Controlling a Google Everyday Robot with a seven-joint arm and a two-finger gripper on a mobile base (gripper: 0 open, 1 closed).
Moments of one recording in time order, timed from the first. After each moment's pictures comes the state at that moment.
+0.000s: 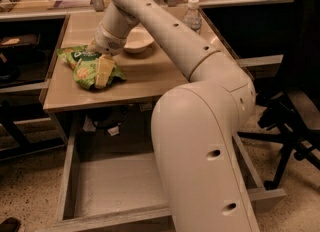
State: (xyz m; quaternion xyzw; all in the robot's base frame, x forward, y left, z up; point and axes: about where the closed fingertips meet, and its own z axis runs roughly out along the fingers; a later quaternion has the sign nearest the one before) arm 0.697 0.194 0.811 -0.78 0.55 0.20 0.21
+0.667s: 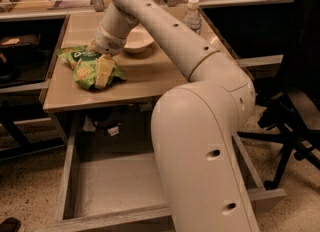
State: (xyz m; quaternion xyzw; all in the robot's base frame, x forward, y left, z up) arm 0.697 0.194 0.810 -0.78 0.55 0.20 0.21
